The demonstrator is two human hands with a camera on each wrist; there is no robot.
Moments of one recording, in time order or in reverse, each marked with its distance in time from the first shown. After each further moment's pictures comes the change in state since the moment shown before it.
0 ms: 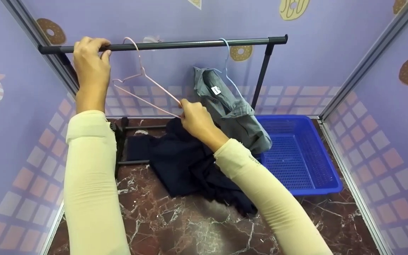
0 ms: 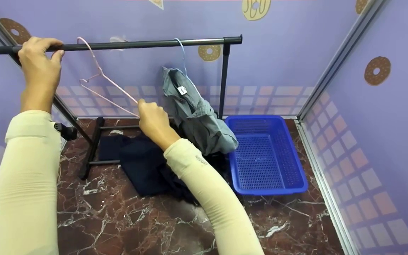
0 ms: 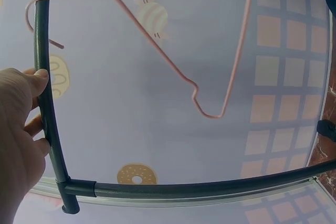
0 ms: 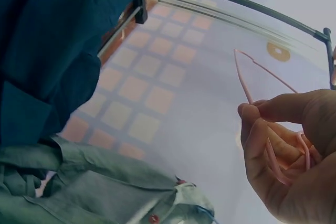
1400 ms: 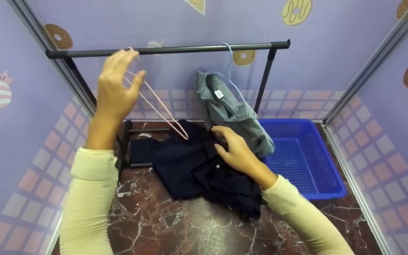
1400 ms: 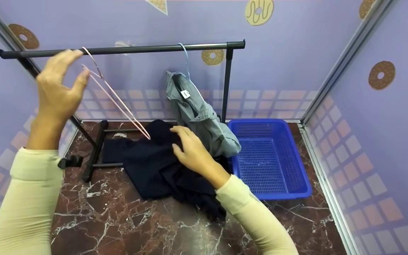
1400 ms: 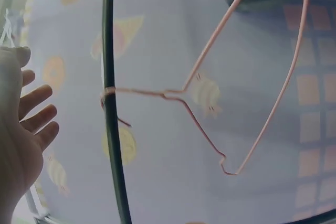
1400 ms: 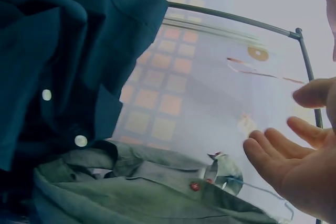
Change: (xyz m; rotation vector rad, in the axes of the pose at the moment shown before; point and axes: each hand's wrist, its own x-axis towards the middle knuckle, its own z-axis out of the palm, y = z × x) left_hand -0.070 0.044 -0.013 -0.232 0.018 0.474; right_hand -0.102 0.093 -0.005 0.359 0.112 -0.286
